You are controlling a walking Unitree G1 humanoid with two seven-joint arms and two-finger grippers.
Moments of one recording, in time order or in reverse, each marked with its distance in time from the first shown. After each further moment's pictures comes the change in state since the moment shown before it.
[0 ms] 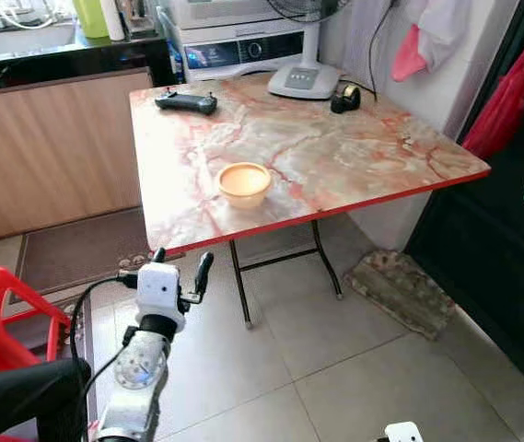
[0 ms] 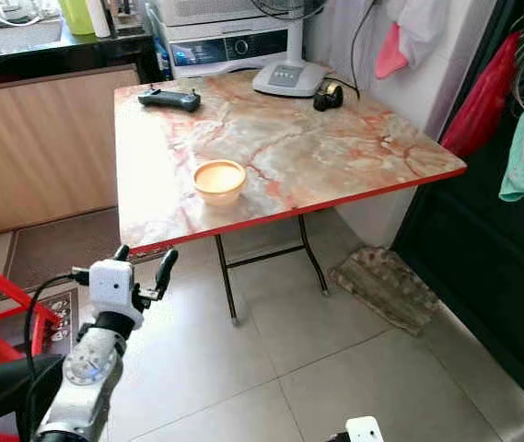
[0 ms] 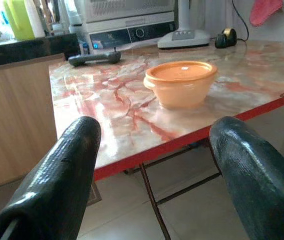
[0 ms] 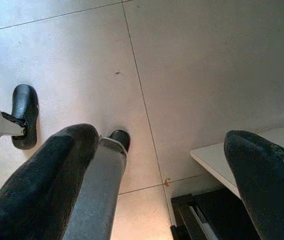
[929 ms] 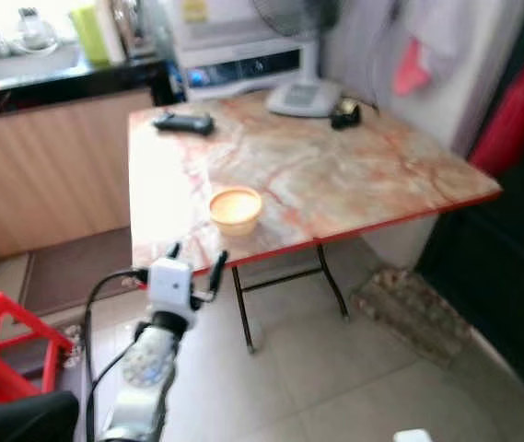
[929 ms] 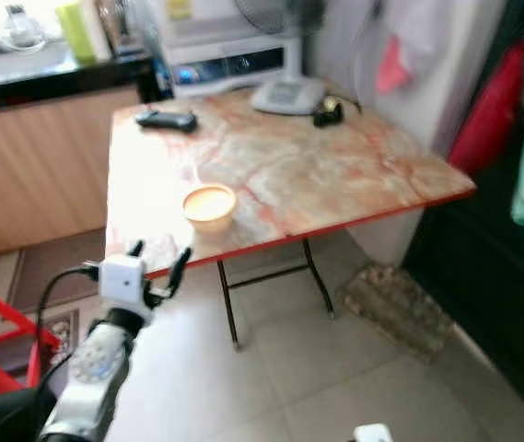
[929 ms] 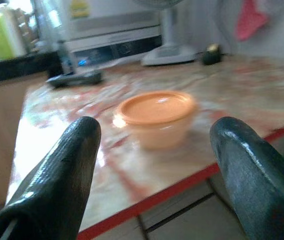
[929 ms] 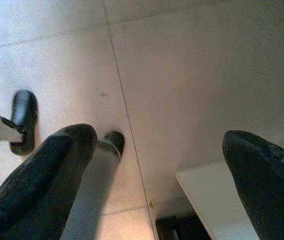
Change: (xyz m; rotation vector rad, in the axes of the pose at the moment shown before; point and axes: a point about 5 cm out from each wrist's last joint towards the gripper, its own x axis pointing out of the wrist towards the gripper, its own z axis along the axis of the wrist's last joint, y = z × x) left arm 0.001 -0.010 0.009 -0.017 -0.012 -0.050; right arm -0.001 -0.003 -0.007 0.003 0.020 -0.004
